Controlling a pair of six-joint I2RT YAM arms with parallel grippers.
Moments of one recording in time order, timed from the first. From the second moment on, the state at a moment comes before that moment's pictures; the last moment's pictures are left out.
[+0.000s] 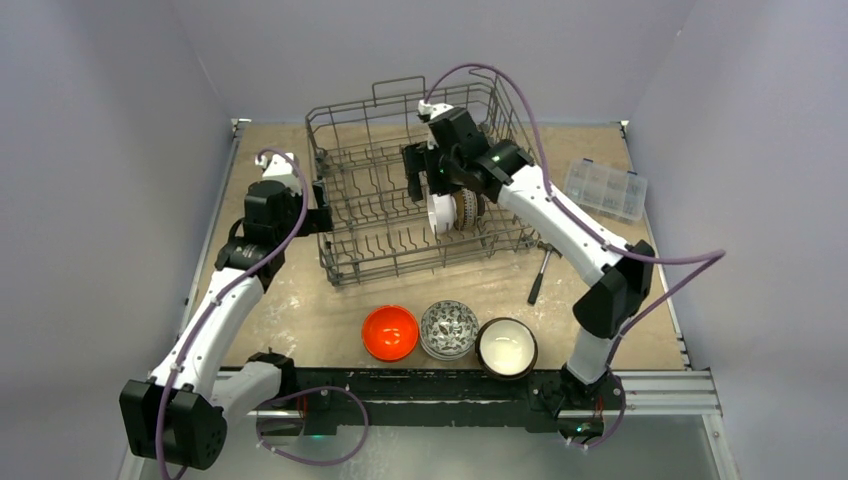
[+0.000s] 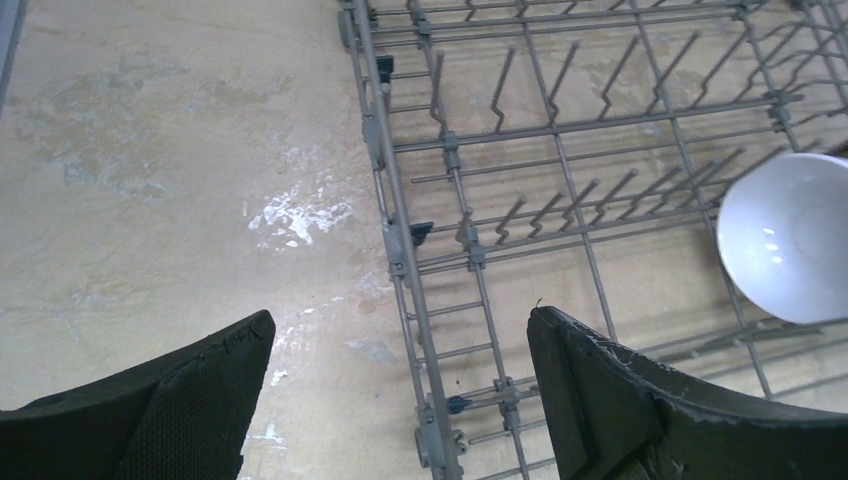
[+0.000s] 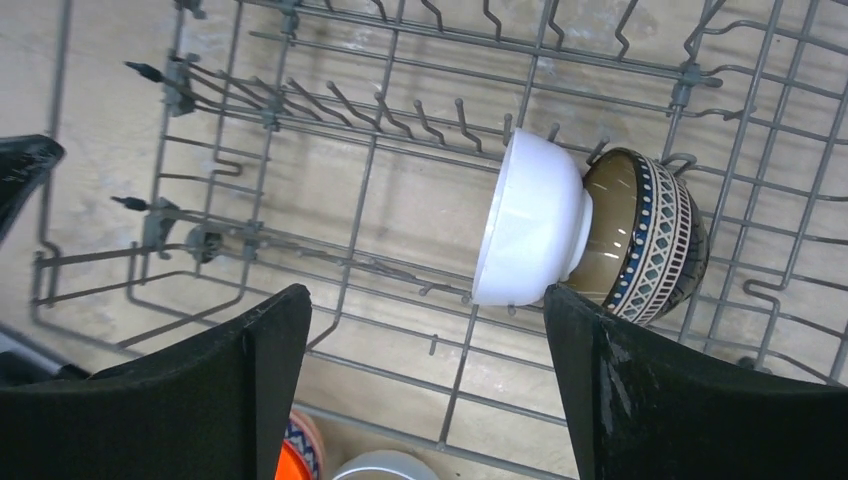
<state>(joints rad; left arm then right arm) -0.18 1.03 0.84 -0.32 -0.12 -0.22 0.72 1.80 1.89 -0.87 0.13 0.31</state>
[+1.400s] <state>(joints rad) -1.49 1.39 1.01 -0.44 -0.30 -0.54 0.33 1.29 1.22 -0.48 -0.47 0.41</state>
